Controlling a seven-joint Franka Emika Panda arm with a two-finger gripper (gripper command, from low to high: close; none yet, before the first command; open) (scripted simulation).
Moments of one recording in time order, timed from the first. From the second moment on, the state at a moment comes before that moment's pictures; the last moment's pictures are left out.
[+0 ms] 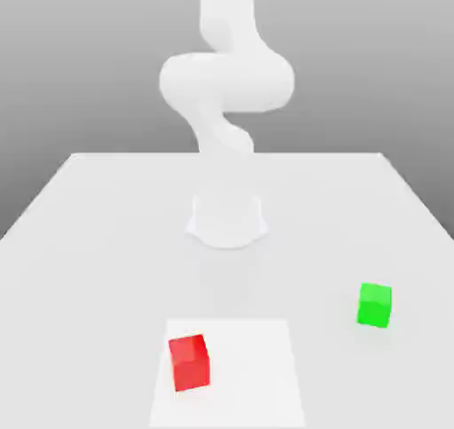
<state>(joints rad) 0.01 -0.71 -0.02 -2.34 0.00 2.35 0.76</state>
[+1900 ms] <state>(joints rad) 0.54 -0.03 0.20 -2.81 0.01 2.78 0.57</state>
